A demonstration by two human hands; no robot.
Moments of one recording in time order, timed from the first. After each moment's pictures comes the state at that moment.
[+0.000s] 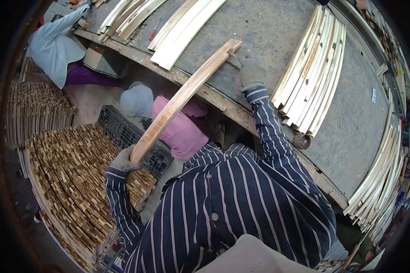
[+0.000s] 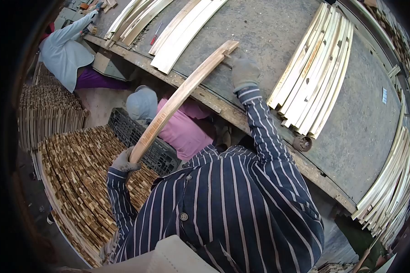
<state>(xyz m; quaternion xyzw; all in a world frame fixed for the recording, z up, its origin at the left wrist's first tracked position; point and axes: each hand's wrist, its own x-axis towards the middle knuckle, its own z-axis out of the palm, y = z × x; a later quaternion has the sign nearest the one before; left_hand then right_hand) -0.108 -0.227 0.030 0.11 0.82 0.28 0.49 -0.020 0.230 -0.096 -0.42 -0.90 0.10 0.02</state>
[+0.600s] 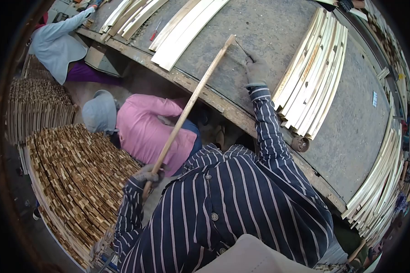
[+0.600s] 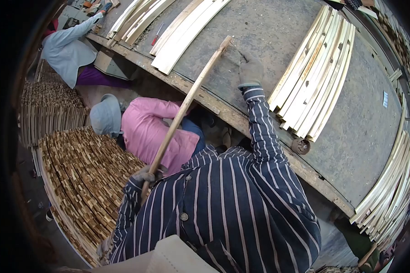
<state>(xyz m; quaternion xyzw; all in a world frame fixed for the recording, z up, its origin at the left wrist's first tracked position) -0.033 -0.239 -0.008 -0.03 0.57 0.50 0.65 -0.014 0.259 -0.131 -0.44 -0.77 0.38 0.26</state>
